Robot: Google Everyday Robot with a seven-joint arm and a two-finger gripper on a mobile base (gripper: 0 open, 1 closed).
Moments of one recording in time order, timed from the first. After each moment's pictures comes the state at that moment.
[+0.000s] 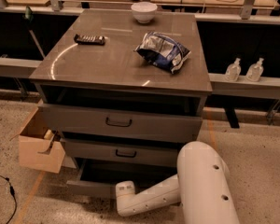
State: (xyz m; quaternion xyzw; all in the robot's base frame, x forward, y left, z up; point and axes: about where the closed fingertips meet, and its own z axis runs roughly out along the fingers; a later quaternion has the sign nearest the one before) arm 0.529 0.073 0.169 -0.66 0.73 -0.08 0.16
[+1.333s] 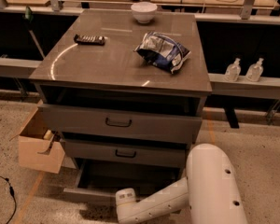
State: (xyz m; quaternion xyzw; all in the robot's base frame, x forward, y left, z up) arm 0.489 0.074 0.182 -0.65 0.74 -0.06 0.15
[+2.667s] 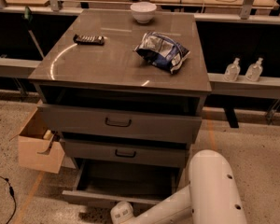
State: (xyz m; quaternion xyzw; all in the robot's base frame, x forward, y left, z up) arm 0.475 0.086 0.187 -0.64 0.73 -0.11 0.21
